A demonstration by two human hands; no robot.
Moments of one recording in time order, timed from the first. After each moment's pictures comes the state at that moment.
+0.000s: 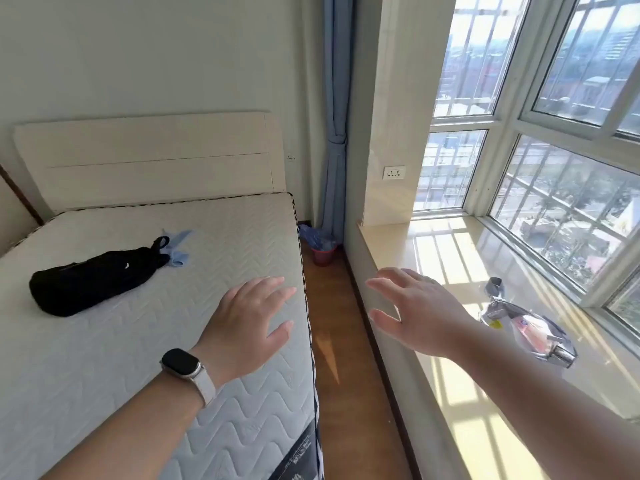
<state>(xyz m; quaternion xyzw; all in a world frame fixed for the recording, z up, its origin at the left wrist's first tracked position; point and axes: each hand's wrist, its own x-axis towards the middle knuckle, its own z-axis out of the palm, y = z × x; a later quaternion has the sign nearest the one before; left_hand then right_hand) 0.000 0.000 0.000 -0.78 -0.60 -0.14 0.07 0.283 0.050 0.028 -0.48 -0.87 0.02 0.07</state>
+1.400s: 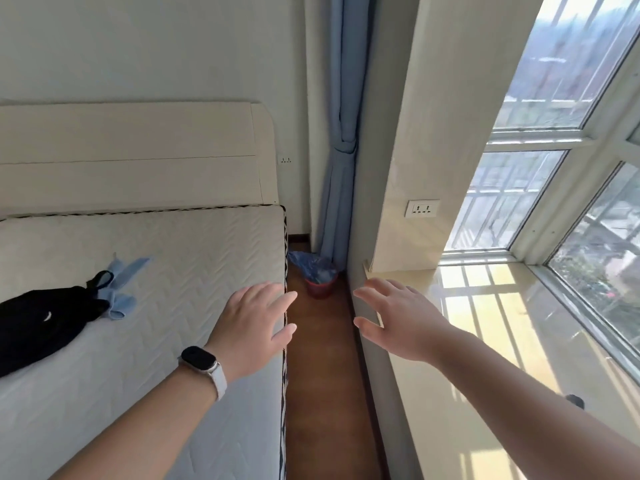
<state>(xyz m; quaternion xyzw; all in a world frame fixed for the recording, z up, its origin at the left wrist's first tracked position) -0.019 0.498 -0.057 -0.76 -0.63 -0.11 0.09 0.243 0.553 -0.020 -0.46 -0.88 0.07 0.03</state>
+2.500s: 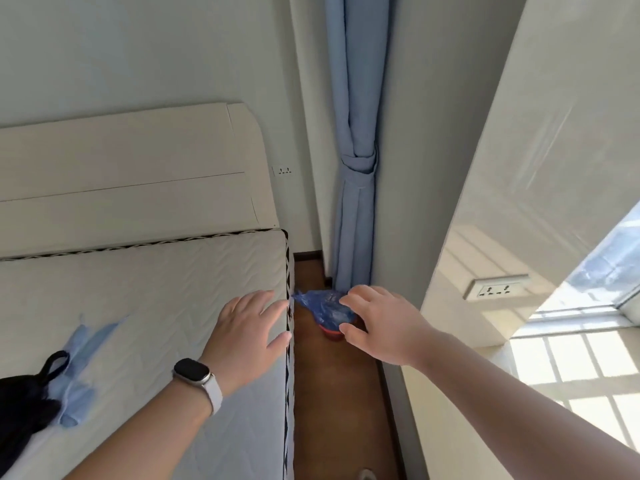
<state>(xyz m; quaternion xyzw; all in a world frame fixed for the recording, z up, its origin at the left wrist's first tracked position) -0.096 0.923 -0.083 -0.74 -0.67 -0.06 0.04 0.151 0.997 -0.078 -0.42 -0.89 0.13 0.06</state>
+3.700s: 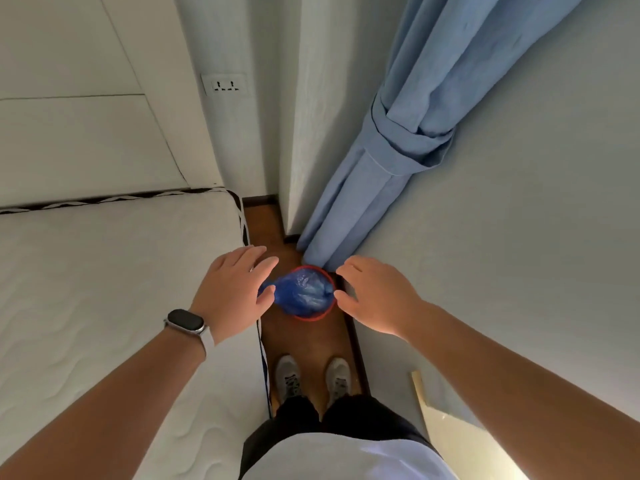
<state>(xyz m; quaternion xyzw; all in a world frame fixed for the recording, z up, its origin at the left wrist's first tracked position) -0.280 1.336 -0.231 -0.80 -0.59 -0.03 -0.09 -0.028 1.363 -0.198 -0.52 -0.83 0.17 -0.09</state>
